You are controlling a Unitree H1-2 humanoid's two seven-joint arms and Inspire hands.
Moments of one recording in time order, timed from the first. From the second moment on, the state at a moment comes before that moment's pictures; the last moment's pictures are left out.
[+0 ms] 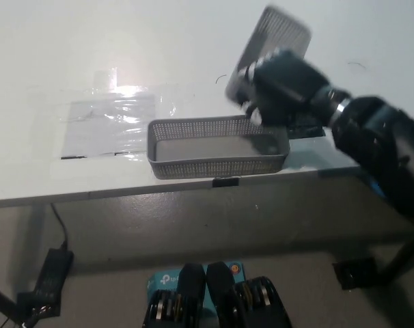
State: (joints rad) left_arm 0.23 0.59 0.00 -0.18 0.22 0.43 -0.32; right_arm -0.92 -0.35 0.54 0.50 -0.69 -0.38 0.11
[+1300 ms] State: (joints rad) left_arm 0.17 0.66 -0.02 -0.18 0.22 0.44 -0.38; right_arm -0.87 -0.35 0.69 0.37 -0.61 -0.45 0.31
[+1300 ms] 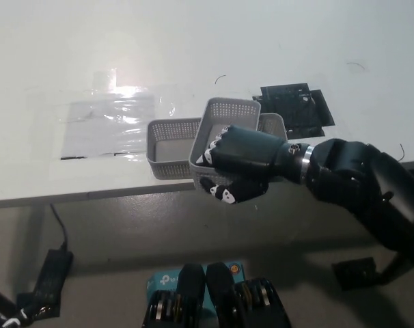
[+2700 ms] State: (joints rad) left_arm 0.19 0.66 -0.03 -0.18 0.22 0.44 -0.38; right_arm -1.01 -0.43 0.90 0.46 -0.81 -0.46 -0.09
